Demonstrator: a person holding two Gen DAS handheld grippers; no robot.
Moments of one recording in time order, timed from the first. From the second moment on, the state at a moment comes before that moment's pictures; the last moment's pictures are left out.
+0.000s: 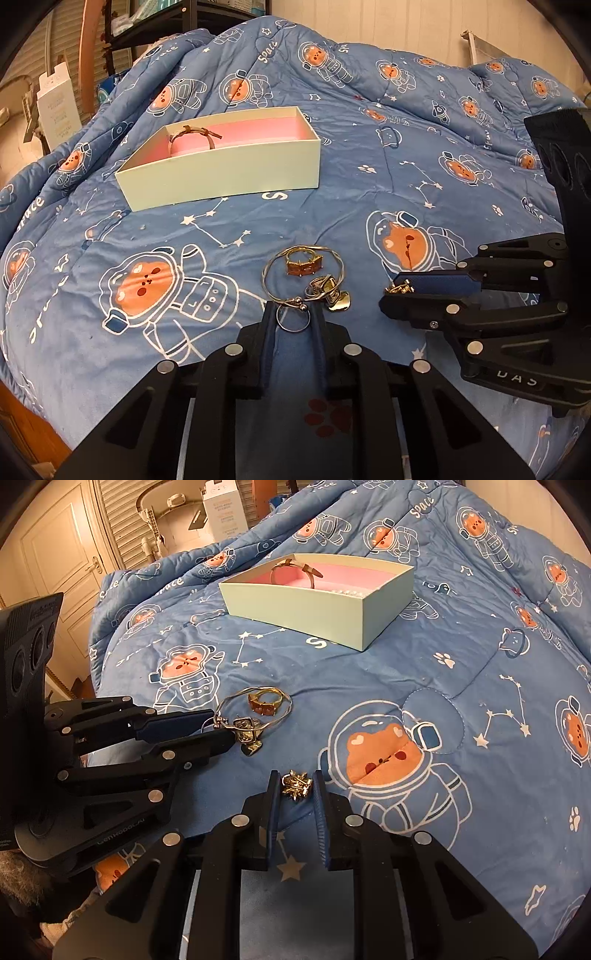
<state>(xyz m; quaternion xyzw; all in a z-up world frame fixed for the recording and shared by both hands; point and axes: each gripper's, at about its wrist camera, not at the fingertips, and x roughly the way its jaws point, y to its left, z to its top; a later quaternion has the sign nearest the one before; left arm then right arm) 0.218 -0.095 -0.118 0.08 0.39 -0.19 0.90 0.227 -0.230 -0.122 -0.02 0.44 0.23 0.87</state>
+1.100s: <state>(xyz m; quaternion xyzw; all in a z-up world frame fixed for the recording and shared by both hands) 0.178 -0.079 -0.104 0.02 0.39 -0.20 0.90 0.203 -0.237 -0.110 -0.01 0.45 0.24 0.86</state>
